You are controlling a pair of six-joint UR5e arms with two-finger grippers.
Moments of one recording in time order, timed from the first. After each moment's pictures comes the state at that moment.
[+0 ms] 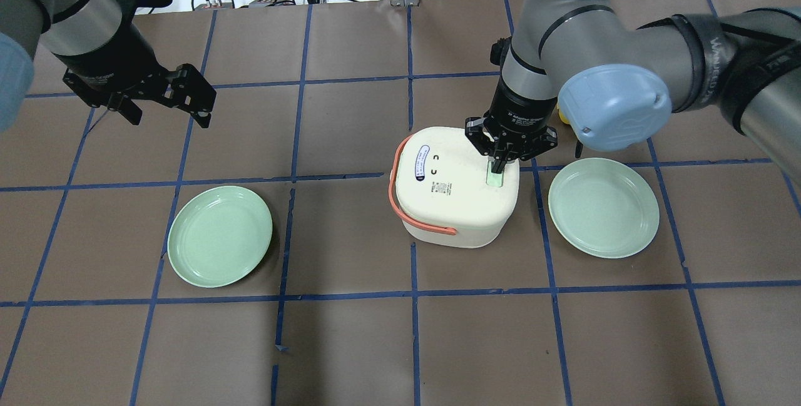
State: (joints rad) left arm -1.47 -1.51 -1.65 -1.52 1.61 0.17; right arm 1.72 -1.43 1.74 -1.75 -1.45 0.28
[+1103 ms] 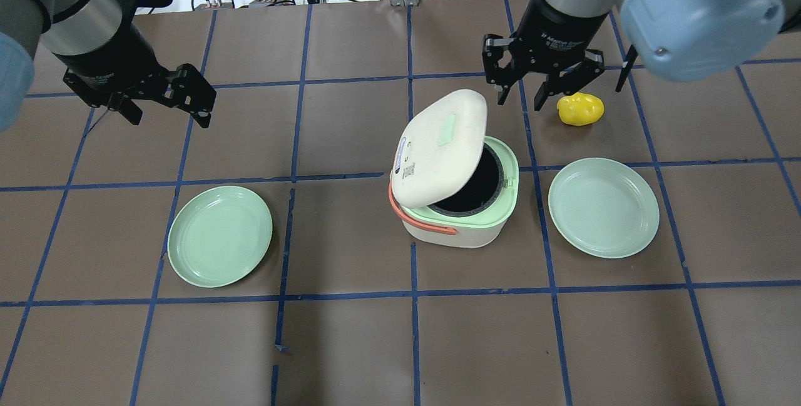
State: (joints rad) left arm -1.47 -1.51 -1.65 -1.52 1.61 0.17; right arm 1.67 -1.51 1.52 -1.63 -1.48 0.27
